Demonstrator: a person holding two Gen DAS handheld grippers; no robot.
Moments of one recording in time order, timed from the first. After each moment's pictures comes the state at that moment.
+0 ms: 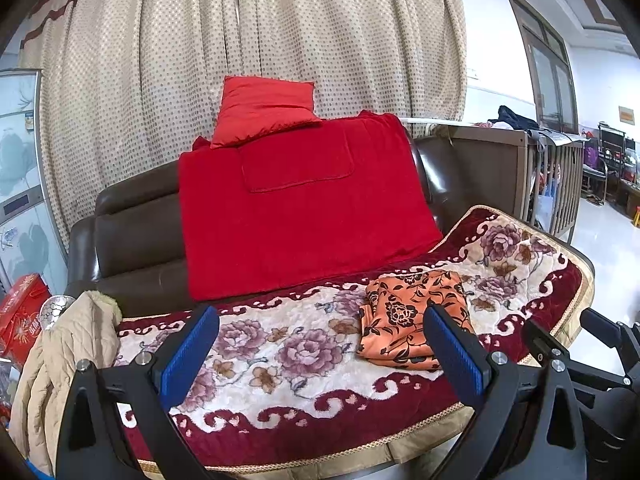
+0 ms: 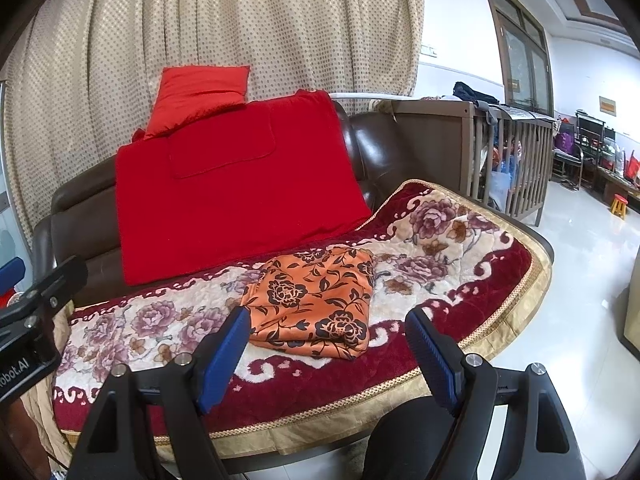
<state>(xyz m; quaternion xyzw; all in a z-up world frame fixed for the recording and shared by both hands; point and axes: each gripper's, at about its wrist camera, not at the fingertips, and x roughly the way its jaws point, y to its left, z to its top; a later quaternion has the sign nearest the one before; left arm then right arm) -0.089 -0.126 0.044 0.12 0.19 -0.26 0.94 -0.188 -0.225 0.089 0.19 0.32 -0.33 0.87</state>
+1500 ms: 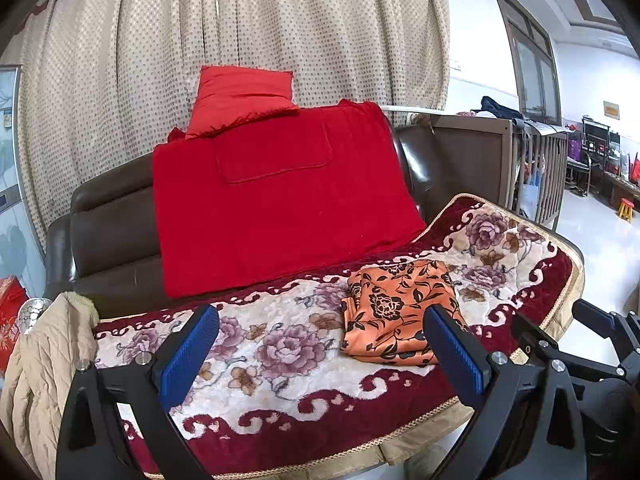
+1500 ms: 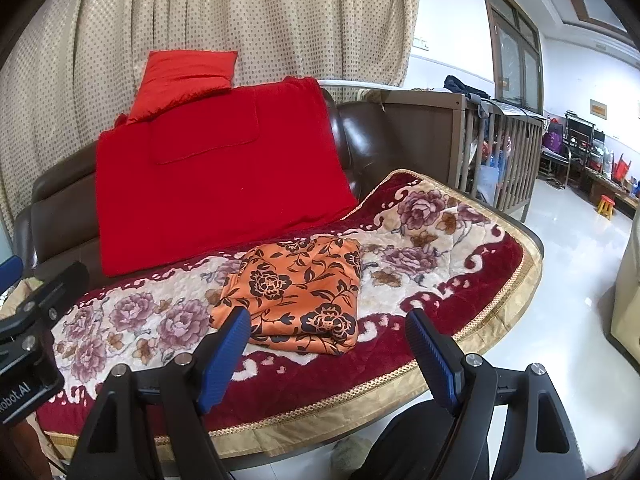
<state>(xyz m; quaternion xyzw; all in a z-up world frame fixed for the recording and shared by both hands) -0.070 -0.144 0.019 0.13 0.21 -0.29 0.92 -0.171 -0.234 0.069 0.18 0.34 -0.35 0.85</state>
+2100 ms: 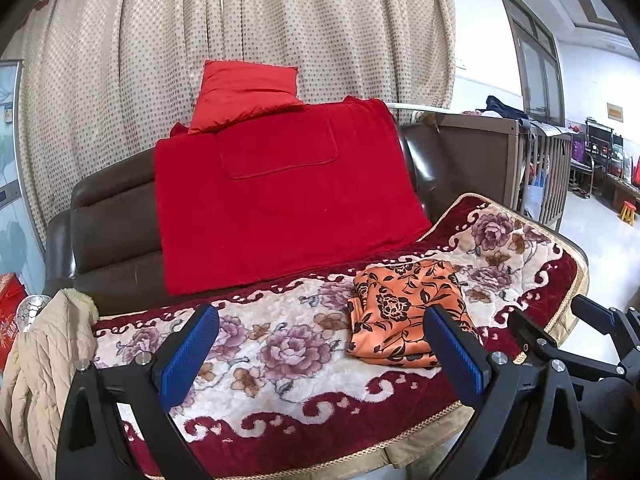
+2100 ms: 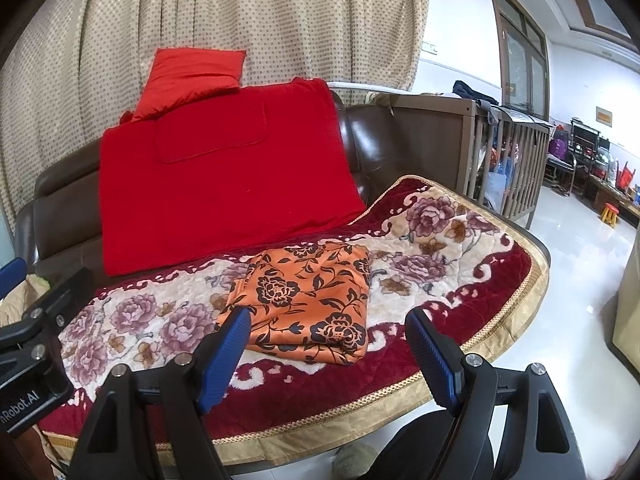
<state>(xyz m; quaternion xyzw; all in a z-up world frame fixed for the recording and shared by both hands) -0.054 -0.142 0.016 0.13 0.21 -0.29 0.93 -0.149 -0.233 0.066 0.17 0.35 -0.35 0.86</state>
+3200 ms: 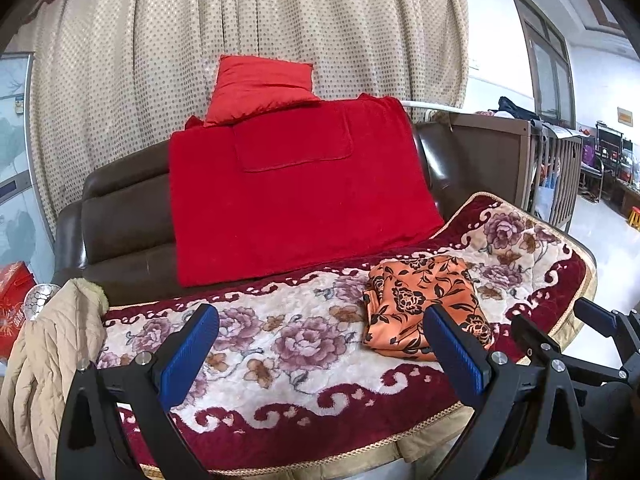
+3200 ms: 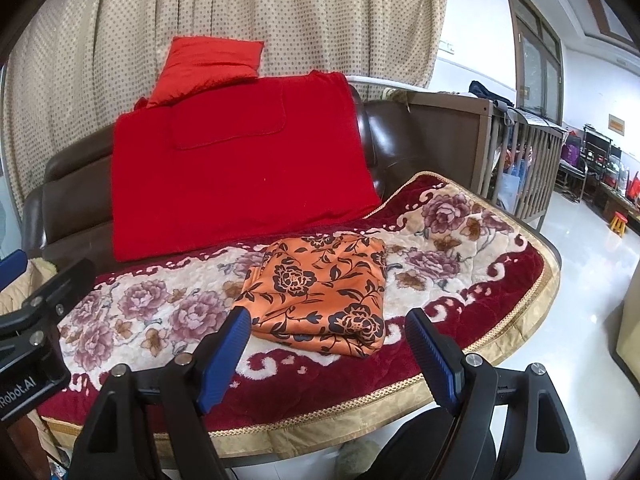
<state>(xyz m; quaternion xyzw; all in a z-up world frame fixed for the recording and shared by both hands) -0.054 -0.123 0.013 0.12 0.22 -0.27 0.93 -0.142 -0.218 0.060 0.16 0.35 -0.32 0.86</state>
